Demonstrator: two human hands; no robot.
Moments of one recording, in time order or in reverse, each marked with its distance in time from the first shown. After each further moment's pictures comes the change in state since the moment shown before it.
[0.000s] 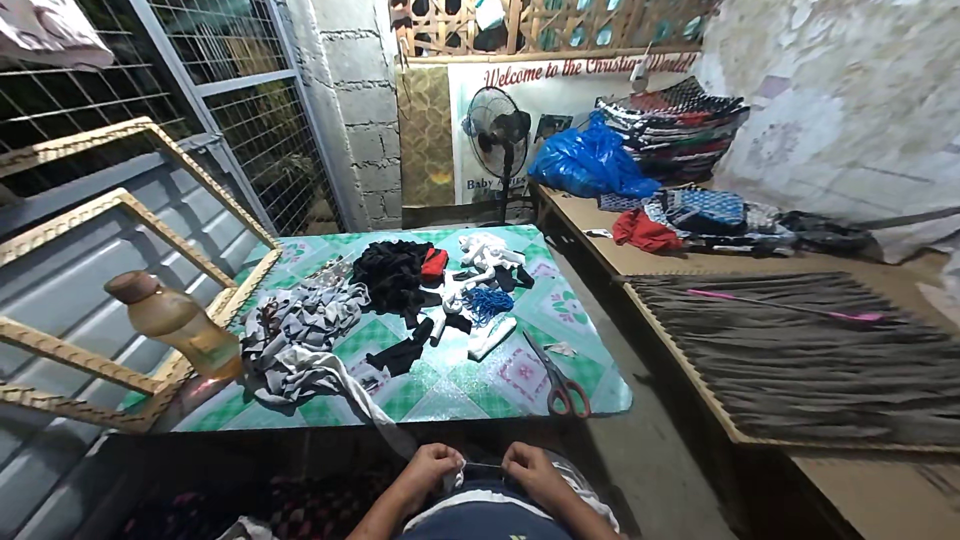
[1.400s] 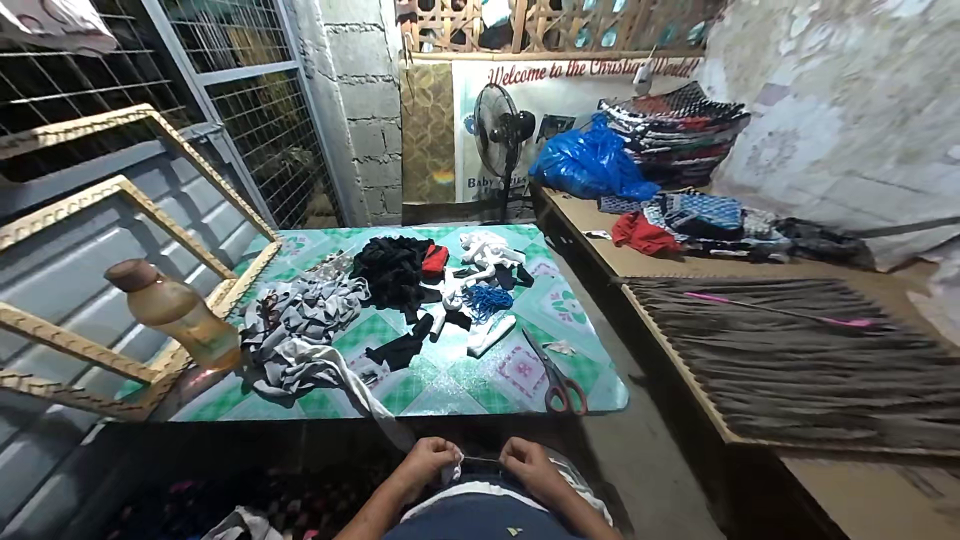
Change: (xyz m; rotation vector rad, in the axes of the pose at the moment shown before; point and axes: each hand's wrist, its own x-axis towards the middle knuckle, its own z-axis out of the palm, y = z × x) left_hand 0.003 0.002 0.000 -0.006 -0.023 0.005; right_hand 0.003 0.003 -0.002 -0.009 0.011 0.001
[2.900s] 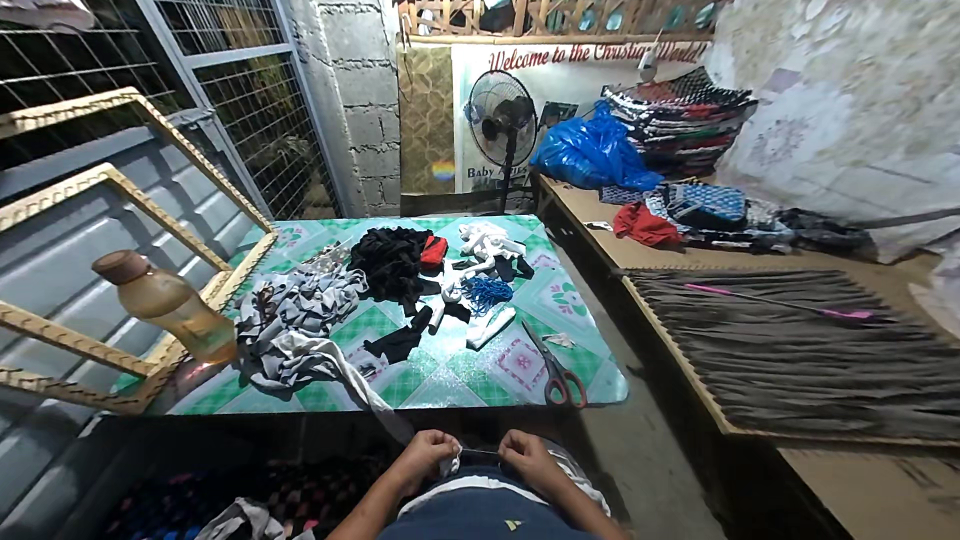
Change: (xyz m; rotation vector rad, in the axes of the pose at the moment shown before) left_hand -0.004 0.000 0.001 -0.016 -0.001 -0.017; right_hand -0.004 -0.003 0.001 0.015 0.000 -0.004
